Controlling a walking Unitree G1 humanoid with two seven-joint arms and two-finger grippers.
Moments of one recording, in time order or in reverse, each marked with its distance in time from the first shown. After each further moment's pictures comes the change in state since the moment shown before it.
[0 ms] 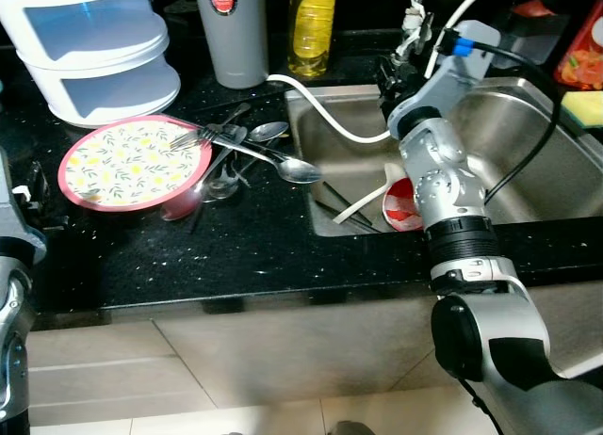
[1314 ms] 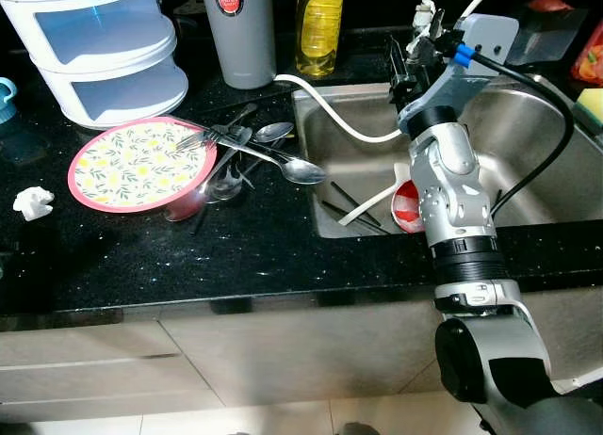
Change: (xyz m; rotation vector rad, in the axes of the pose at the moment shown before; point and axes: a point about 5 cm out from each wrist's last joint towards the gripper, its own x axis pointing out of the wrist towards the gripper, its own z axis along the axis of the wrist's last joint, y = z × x) left arm -0.007 0.033 -0.048 0.324 -0.052 0.097; right arm -0.012 -0.001 0.021 -0.148 -0.167 0.025
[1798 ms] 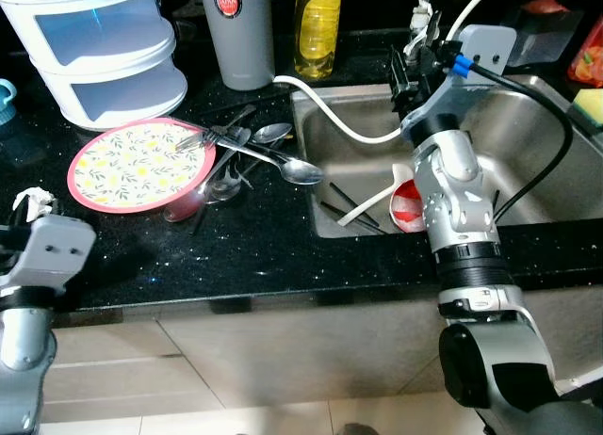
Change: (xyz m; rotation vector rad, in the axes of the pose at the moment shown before) left arm -0.019 -0.050 0.004 0.154 -0.126 -0.106; right arm -0.005 -0.009 -0.004 -0.037 0.014 0.007
